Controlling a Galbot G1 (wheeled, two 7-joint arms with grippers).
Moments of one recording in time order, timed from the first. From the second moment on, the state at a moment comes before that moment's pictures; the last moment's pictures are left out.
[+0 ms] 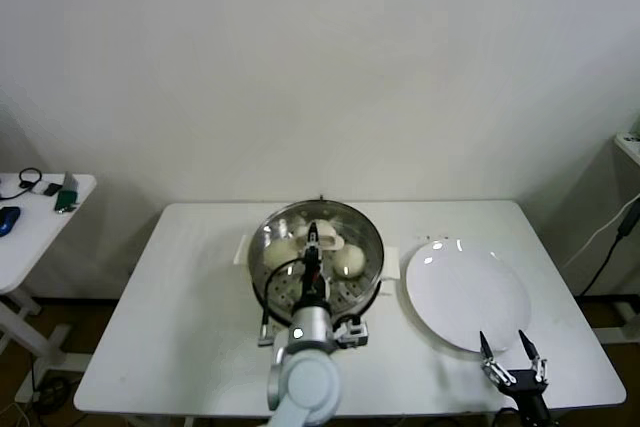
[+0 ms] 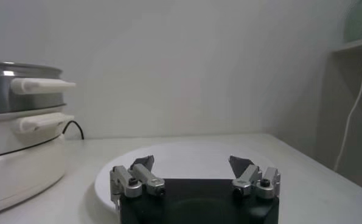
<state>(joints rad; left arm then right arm) 1.14 -1.53 0.06 -1.85 1.69 0.61 0.21 -1.66 1.16 0.62 1.60 0.49 0.46 -0.13</state>
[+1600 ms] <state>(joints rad) 1.55 -1.25 -0.65 -1.99 0.11 -0.02 0.04 -1.63 1.07 0.62 1.68 0.52 0.36 -0.02</state>
